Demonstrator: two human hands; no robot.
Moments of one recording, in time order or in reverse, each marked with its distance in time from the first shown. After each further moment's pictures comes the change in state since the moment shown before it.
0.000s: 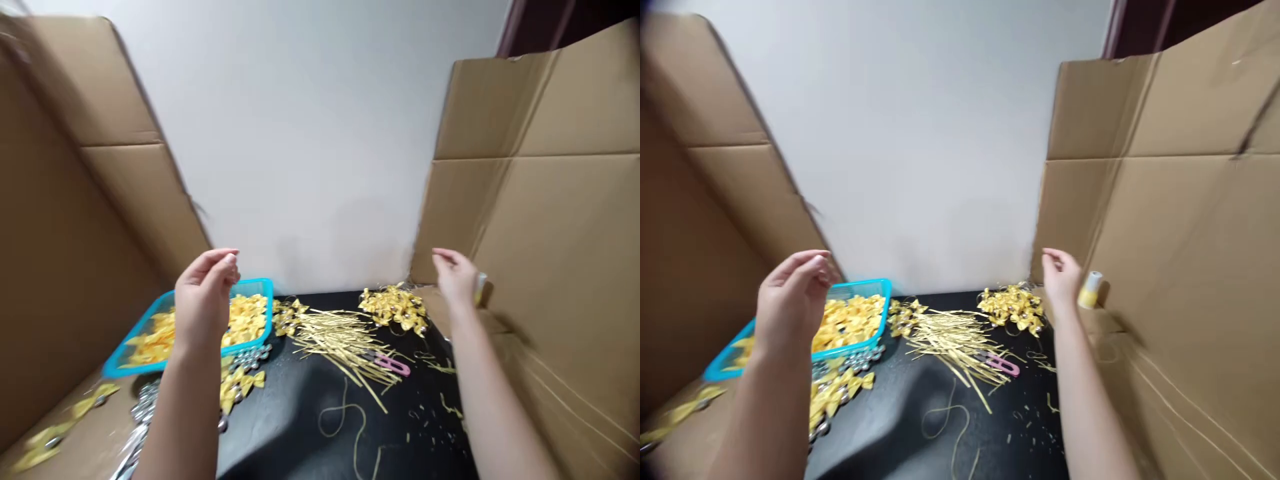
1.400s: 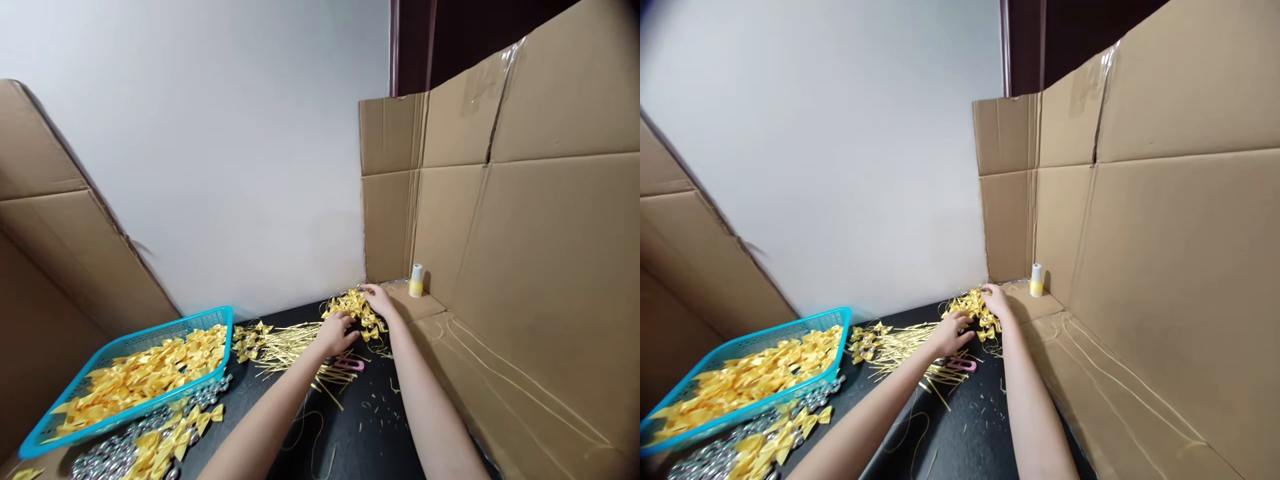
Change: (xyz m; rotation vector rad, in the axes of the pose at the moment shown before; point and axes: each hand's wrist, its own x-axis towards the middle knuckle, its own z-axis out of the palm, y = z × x) left_hand -0.134 -0.138 0.178 0.806 -1.265 0.300; right_hand -0.025 0.099 0.035 -0.023 -0.516 0.247
